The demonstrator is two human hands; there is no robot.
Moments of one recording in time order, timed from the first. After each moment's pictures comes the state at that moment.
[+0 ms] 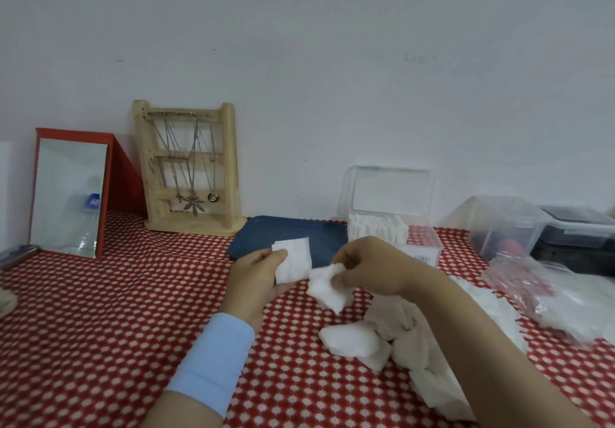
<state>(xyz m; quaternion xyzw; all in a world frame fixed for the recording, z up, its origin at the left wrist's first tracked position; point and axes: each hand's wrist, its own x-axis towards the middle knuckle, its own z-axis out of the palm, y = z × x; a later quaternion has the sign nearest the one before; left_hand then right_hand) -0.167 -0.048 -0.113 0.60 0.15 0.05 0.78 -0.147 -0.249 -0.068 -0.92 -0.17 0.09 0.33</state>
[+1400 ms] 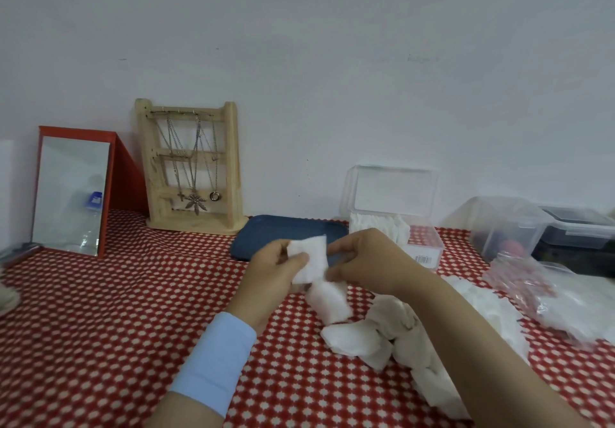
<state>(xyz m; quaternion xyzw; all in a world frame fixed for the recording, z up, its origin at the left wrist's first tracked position) -0.177 -0.055 -0.103 0.74 0.03 0.05 0.67 -0.150 -0.239 -0.067 -0.91 -0.15 0.05 0.39</state>
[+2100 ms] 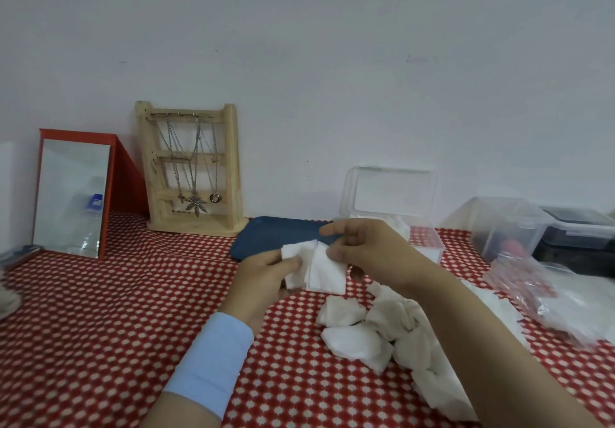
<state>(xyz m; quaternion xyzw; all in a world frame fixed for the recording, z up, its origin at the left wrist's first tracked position) -0.179 -0.050 -0.103 0.66 0.09 0.00 0.74 -0.152 -0.245 -0.058 -0.83 -0.18 0.05 0.53</state>
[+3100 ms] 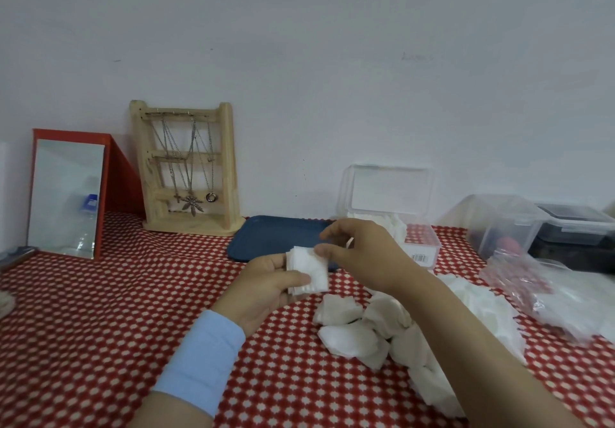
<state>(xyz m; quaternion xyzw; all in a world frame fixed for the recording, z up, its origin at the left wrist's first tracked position) -0.175 -0.046 -0.108 0.67 0.03 -0.10 0.74 -0.149 -0.236 -0.067 -0.89 -0.19 -0.07 0.40</state>
